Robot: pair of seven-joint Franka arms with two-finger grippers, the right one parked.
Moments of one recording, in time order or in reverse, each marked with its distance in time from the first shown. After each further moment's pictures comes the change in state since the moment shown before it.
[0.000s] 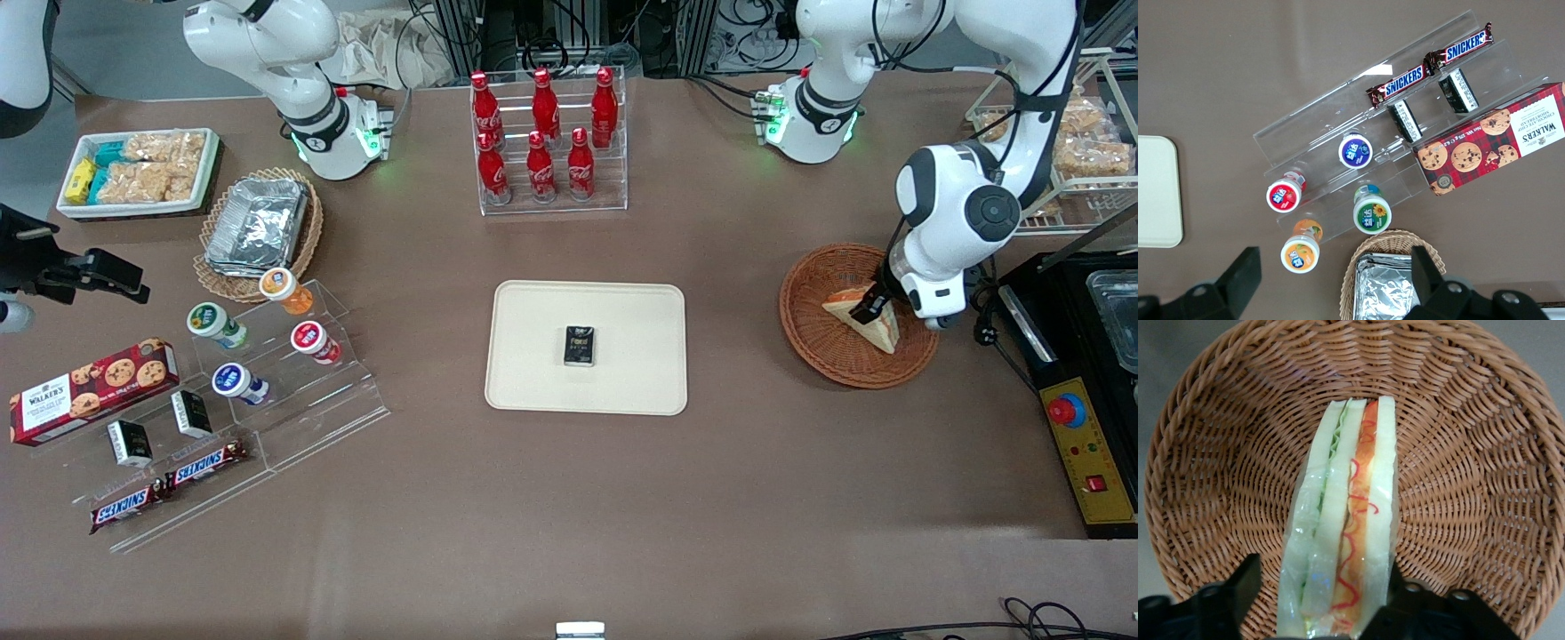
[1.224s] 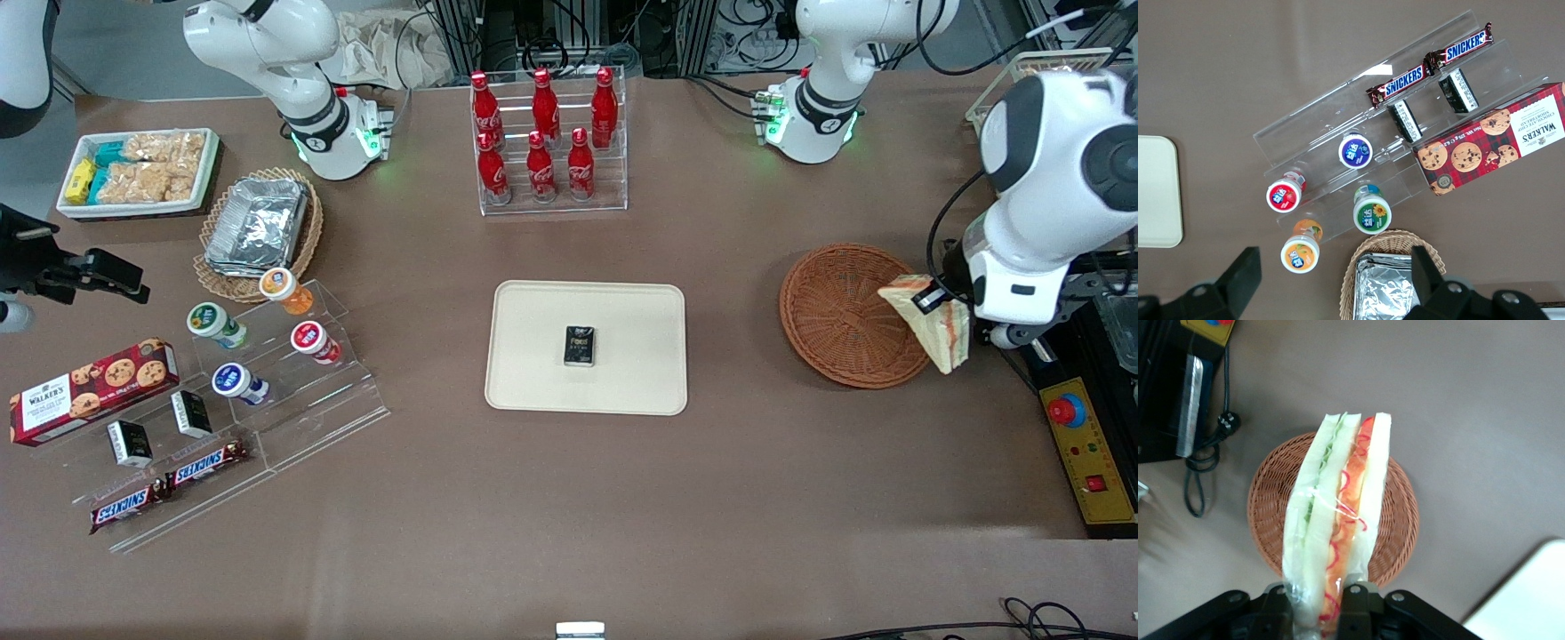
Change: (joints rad) arm -0.046 -0.051 -0.083 0.696 0.109 -0.775 0.267
